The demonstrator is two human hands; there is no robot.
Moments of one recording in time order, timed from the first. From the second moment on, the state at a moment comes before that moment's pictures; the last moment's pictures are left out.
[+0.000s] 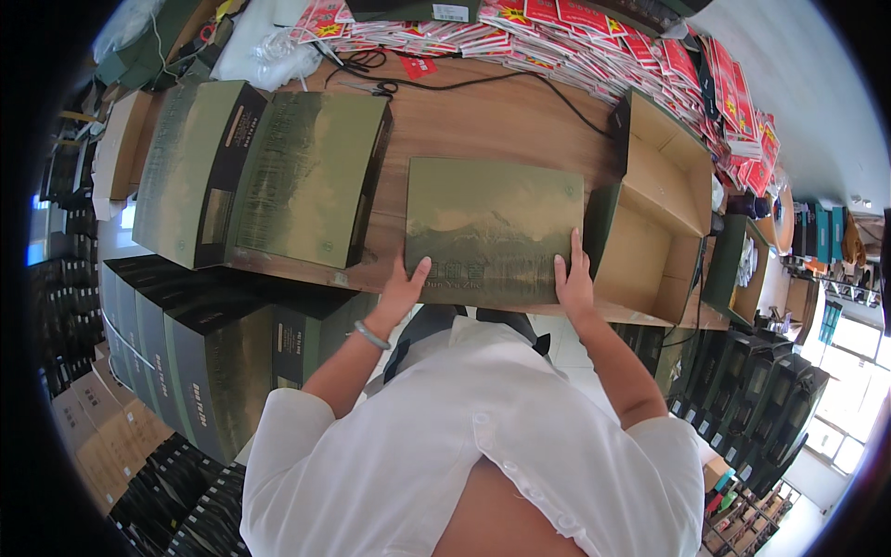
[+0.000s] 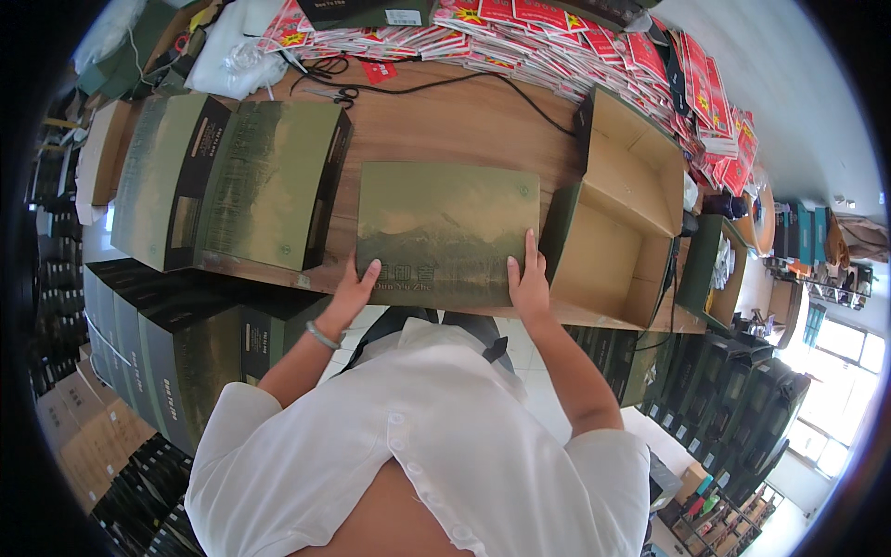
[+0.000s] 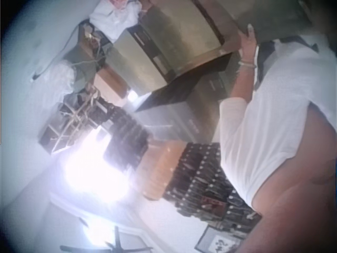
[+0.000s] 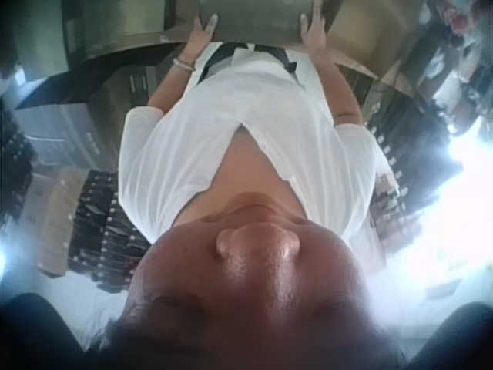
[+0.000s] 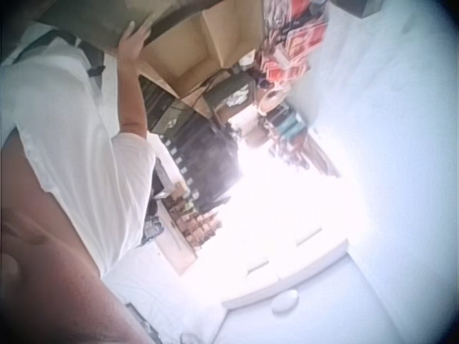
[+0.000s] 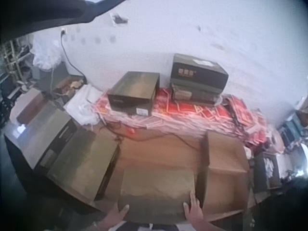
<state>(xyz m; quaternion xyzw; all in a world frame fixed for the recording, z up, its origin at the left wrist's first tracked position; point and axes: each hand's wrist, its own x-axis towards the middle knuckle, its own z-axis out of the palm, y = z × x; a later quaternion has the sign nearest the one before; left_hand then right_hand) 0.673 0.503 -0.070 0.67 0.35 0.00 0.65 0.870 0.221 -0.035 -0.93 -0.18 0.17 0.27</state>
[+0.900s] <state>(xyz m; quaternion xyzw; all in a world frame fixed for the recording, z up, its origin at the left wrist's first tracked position) 0.638 0.493 -0.130 0.11 0.22 0.08 0.97 0.802 0.415 0.131 -0.72 -0.59 0.03 0.36</state>
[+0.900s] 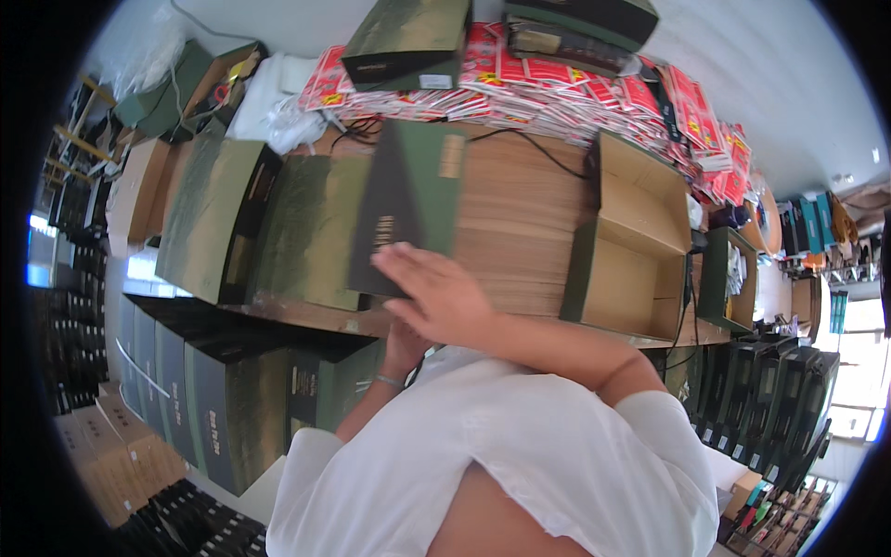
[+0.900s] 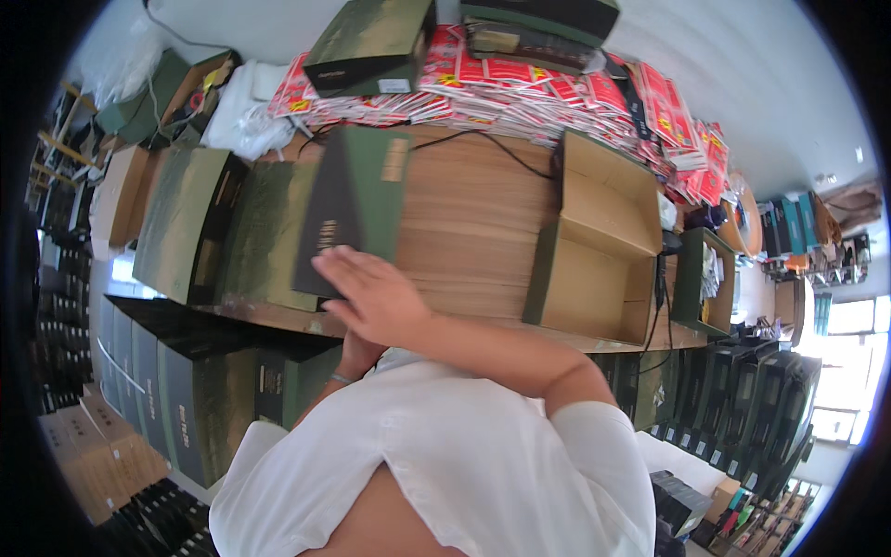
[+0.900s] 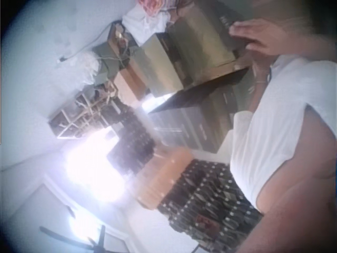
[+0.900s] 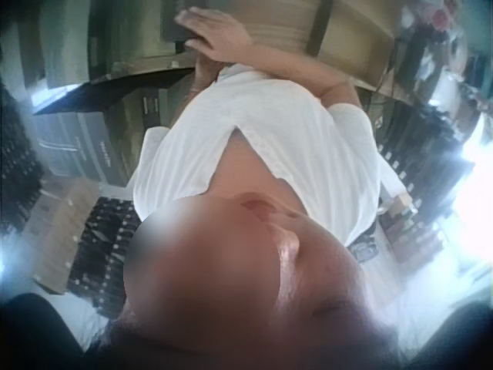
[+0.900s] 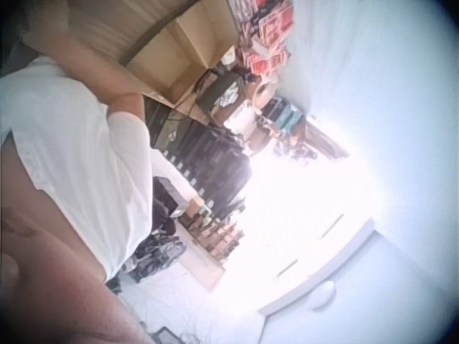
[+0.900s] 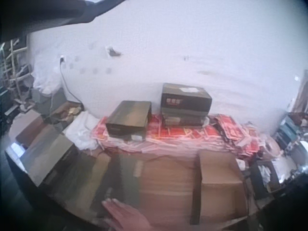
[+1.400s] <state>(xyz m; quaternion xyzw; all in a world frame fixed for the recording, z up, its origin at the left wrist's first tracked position) 0.766 0.333 -0.074 0.59 0.29 -0.18 0.73 1.128 0.087 -0.021 -0.96 -0.08 -0.16 0.20</state>
